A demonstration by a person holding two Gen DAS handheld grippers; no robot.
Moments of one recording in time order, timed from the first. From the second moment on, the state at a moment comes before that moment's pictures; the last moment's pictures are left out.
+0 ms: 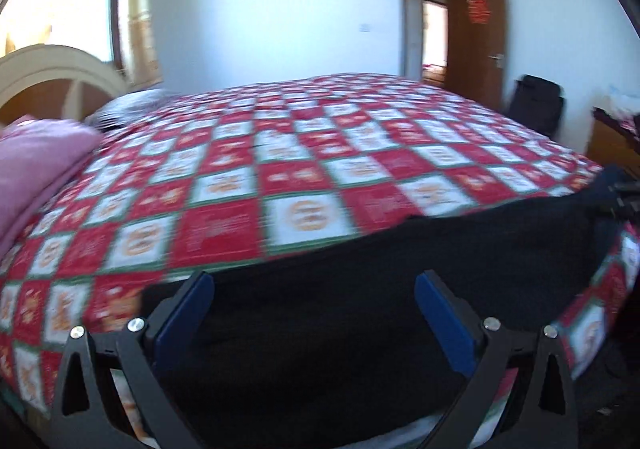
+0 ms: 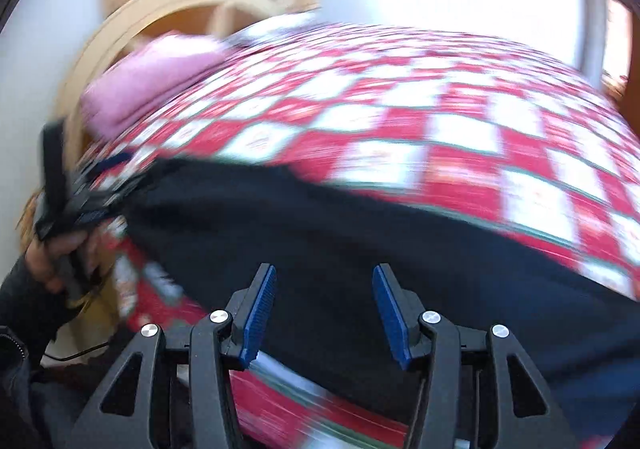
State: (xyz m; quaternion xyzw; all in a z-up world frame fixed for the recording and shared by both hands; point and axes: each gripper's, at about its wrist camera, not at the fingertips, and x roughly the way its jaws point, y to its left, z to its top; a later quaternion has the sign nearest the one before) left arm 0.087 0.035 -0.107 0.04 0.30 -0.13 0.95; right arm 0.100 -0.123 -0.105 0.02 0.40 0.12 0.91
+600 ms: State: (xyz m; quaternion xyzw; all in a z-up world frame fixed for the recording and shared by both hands) left arm 0.104 -0.063 -0.153 0.07 0.36 -0.23 0.90; right arm 0.028 -0.489 -0.078 0.25 0.41 -0.16 0.87
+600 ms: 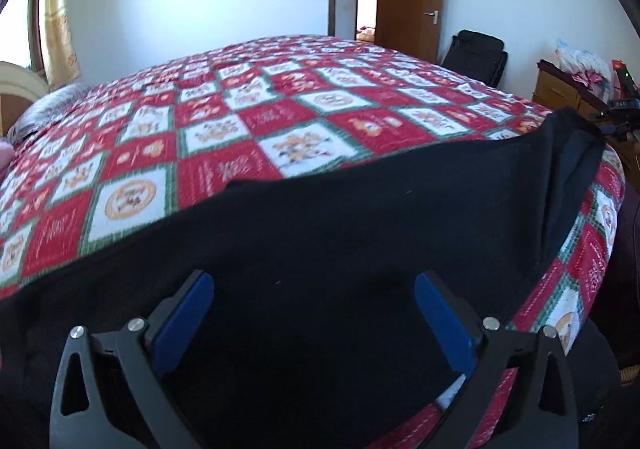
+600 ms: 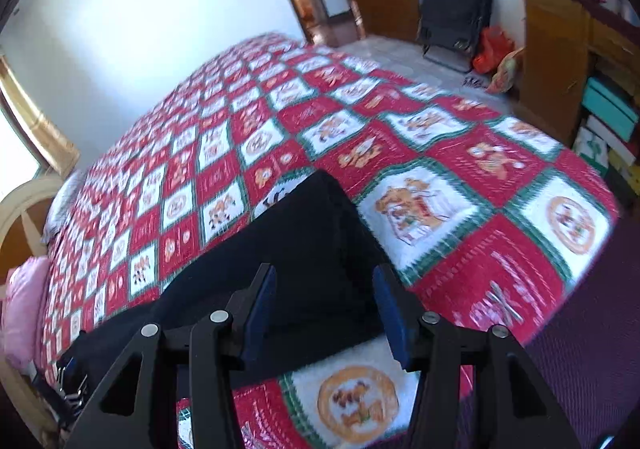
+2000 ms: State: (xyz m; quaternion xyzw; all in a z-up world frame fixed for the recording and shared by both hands) left arm 0.103 -0.064 -0.162 0.08 0.35 -0.21 0.91; right arm 0.011 -0.545 -0.076 0.32 0.43 -0.13 0.83
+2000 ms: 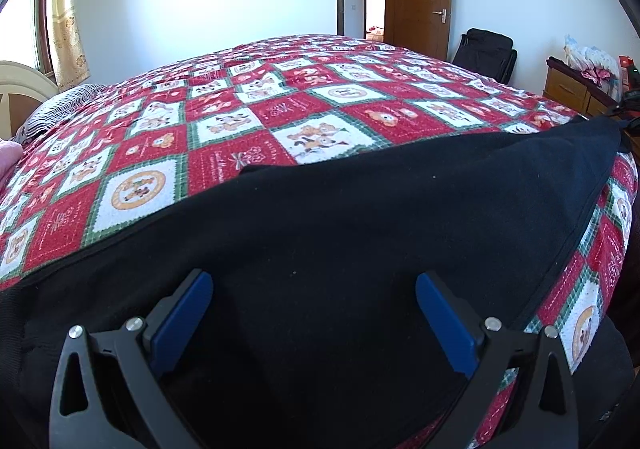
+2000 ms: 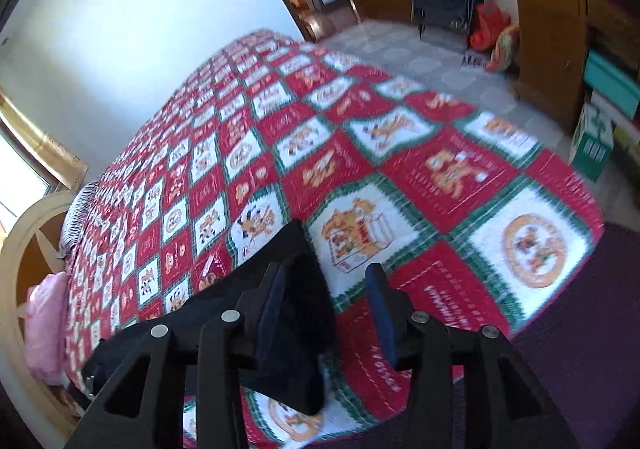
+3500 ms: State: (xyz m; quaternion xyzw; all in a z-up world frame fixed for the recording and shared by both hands) left arm 0.099 -0.063 -0.163 0.07 0.34 -0.21 0.92; right arm 0.025 -0.519 -0.082 0.30 0.48 -0.11 0.82
